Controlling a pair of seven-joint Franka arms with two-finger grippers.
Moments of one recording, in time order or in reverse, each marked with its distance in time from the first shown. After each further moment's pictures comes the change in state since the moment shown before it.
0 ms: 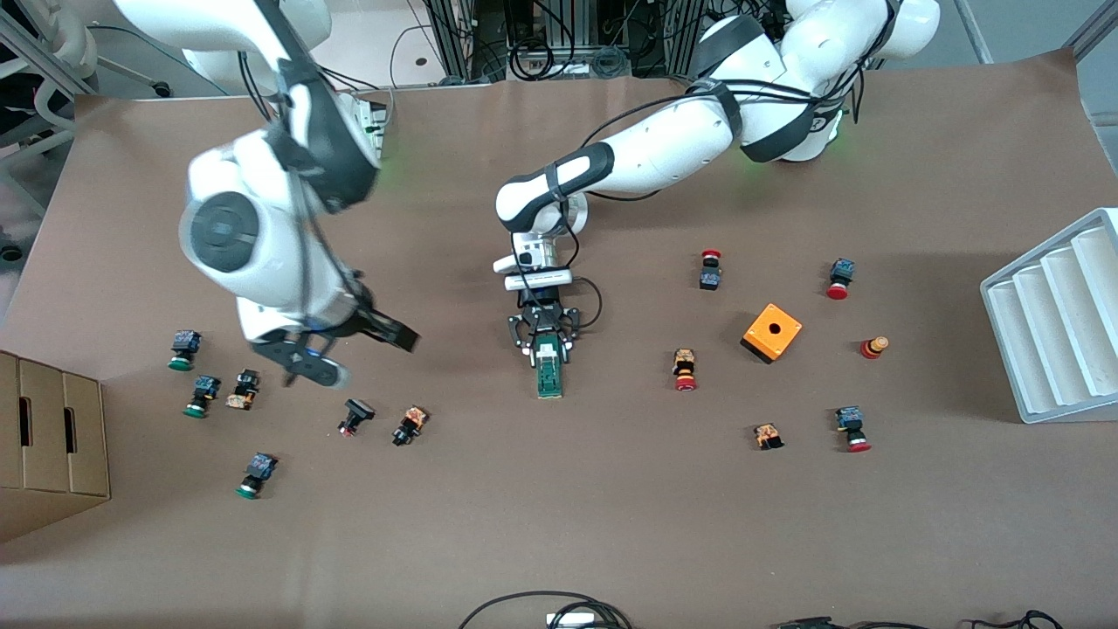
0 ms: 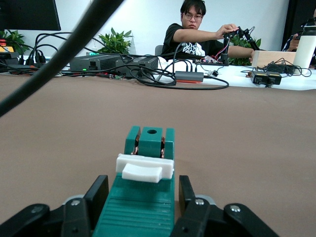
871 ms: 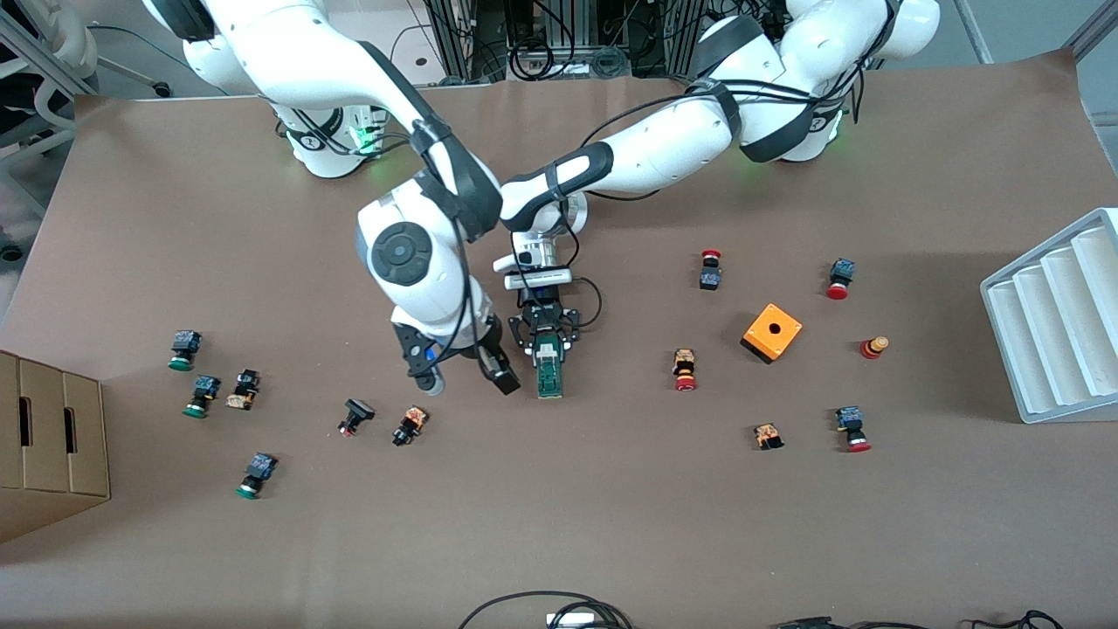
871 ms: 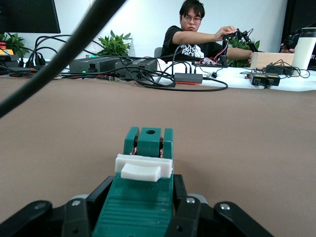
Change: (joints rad) left arm -0.003 0.002 0.000 0.000 0.004 -0.007 0.002; right arm 0.175 0.208 0.000 0.022 0.063 0.372 0.692
